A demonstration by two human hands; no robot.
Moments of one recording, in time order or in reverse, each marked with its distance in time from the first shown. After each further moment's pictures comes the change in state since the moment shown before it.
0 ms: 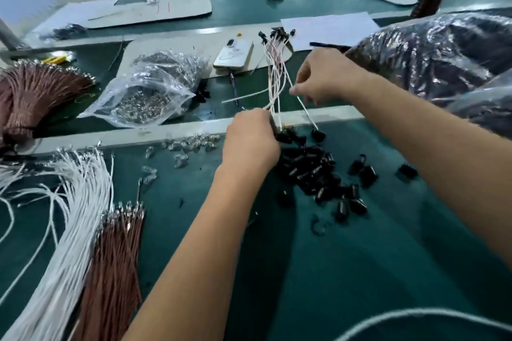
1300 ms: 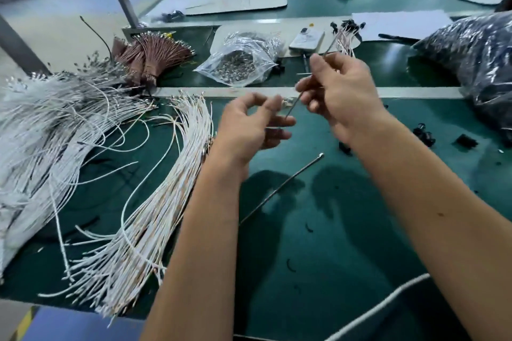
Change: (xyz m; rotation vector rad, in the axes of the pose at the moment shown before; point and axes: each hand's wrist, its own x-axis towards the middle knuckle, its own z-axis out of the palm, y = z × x) left_hand -0.150 -0.076 -0.069 -1.146 0.132 -0.223; right_hand -0.157 -0.125 0.050 1.470 0.020 -0.053
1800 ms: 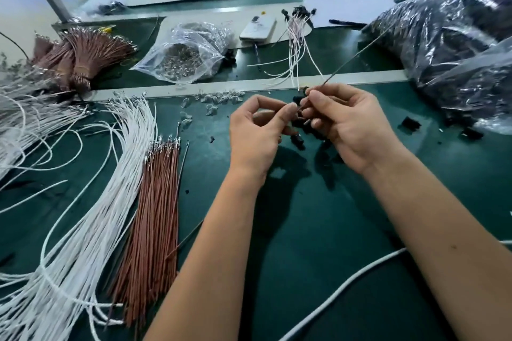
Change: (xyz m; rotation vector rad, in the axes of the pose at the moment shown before) left_hand 0.011 -0.045 0.090 -0.079 -0.010 0.141; right_hand -0.029 0.027 -0.098 0.131 0.115 0.027
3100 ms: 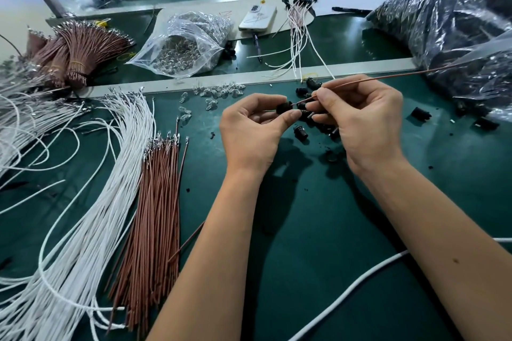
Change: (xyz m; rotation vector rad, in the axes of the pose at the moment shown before) left_hand 0.005 -0.013 -0.008 0.091 0.066 0.112; right_hand -0.010 0.015 0.003 -0.173 0.179 -0.322
